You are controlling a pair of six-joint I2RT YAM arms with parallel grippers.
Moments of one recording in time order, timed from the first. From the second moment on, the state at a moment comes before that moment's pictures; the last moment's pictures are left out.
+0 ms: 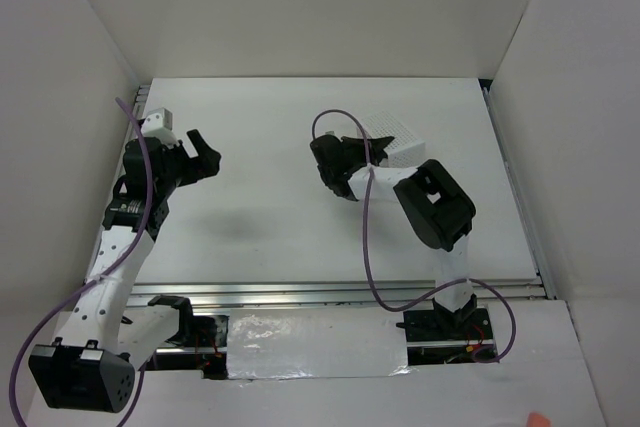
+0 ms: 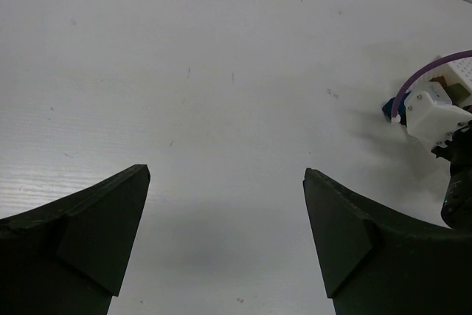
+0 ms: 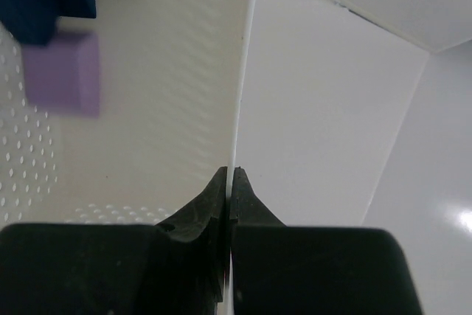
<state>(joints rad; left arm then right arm) -0.04 0.94 0.88 -0.33 0.06 -0.37 0.65 2.02 1.21 0.22 1.35 -1.39</state>
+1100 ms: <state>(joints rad) -0.04 0.90 0.83 -0.27 0.16 -0.37 0.83 2.03 1.28 0.23 1.41 -1.60</state>
